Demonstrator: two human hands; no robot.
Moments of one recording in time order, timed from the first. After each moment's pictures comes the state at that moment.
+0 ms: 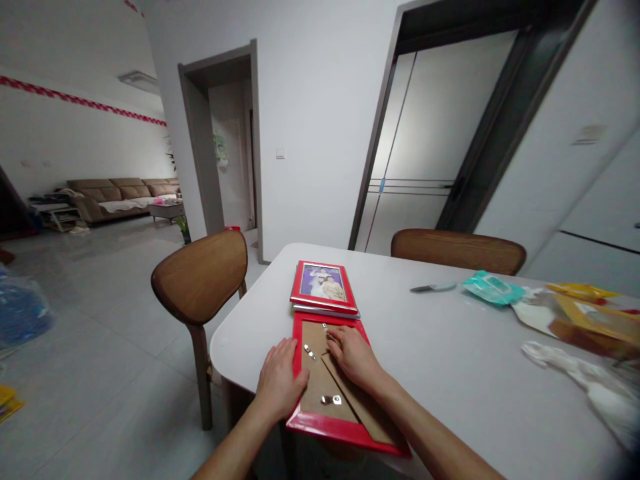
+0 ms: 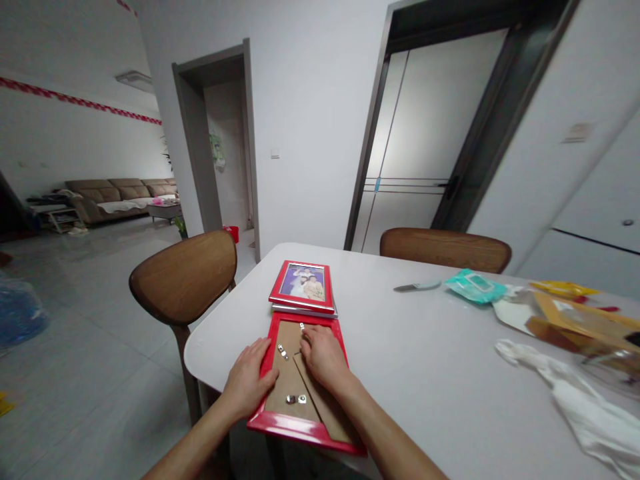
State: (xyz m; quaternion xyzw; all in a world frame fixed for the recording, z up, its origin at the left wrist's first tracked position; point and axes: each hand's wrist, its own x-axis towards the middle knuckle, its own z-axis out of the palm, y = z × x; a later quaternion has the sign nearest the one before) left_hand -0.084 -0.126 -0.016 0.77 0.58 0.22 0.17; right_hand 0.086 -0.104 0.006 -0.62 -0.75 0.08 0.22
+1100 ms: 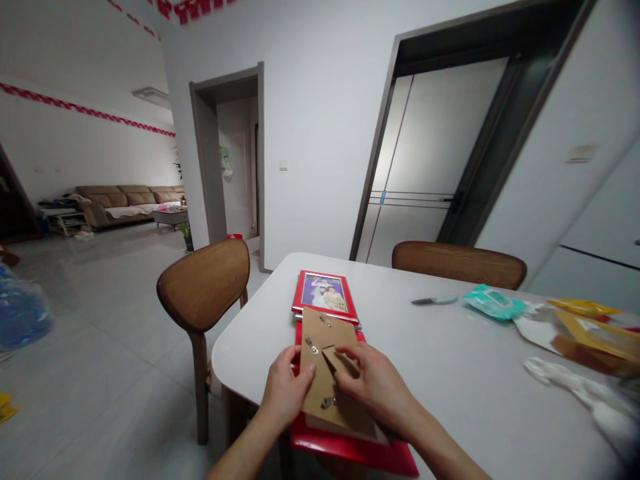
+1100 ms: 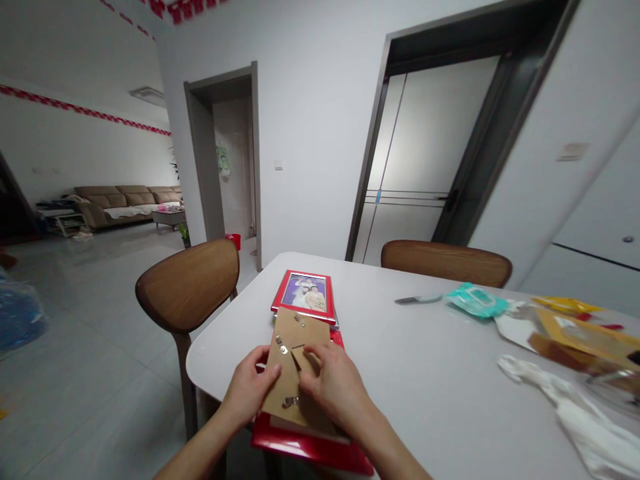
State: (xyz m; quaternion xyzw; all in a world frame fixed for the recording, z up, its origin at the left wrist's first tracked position) left_hand -0.077 -0.133 0.009 0.65 0.52 0.41 0.38; right_hand 0.083 -0.149 0.049 -0.62 -0.73 0.12 0.27
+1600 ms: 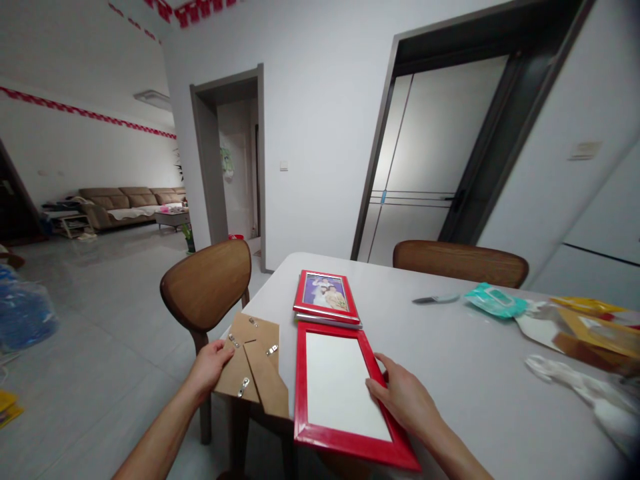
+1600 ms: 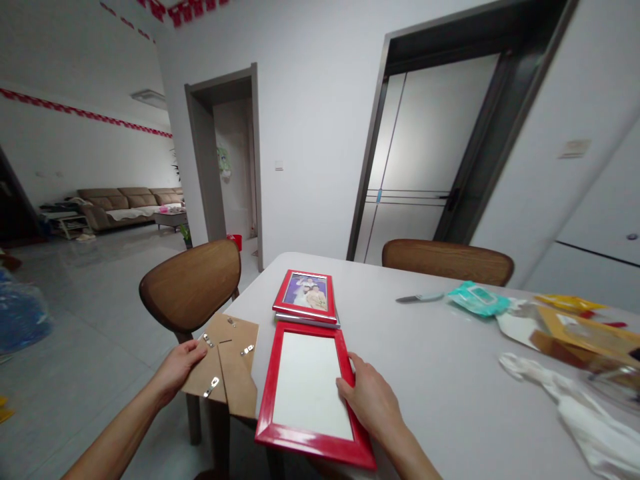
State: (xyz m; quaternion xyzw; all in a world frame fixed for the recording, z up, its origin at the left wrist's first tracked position) left_hand -0.203 -0.109 0.005 0.53 0.61 0.43 0.41; right_hand 0.141 -0.144 -0.004 -0.73 -0.65 0.10 0.19
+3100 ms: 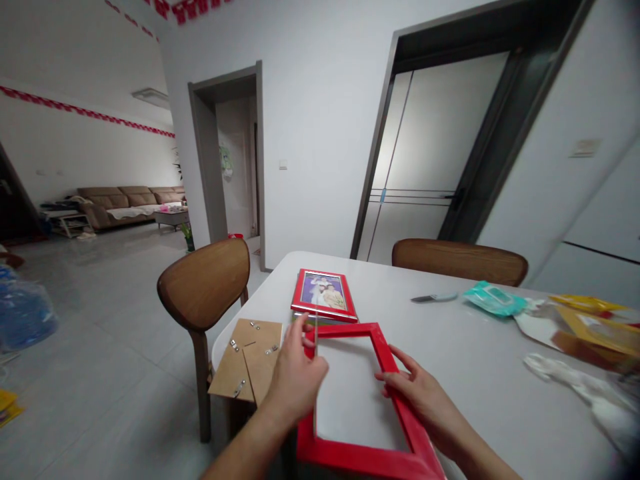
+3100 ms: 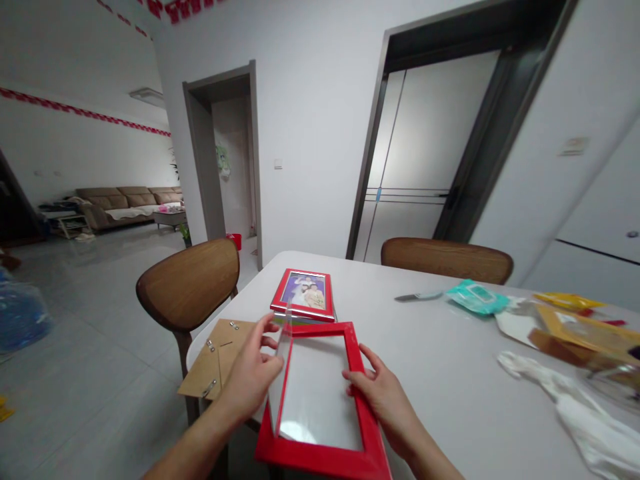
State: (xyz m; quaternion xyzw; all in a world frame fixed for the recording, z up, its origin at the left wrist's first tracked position) left_hand -0.058 -0.157 0.069 0.62 0.48 0.49 0.38; right_hand 0.141 -0.167 0.025 -0.61 -0.43 0.47 0.47
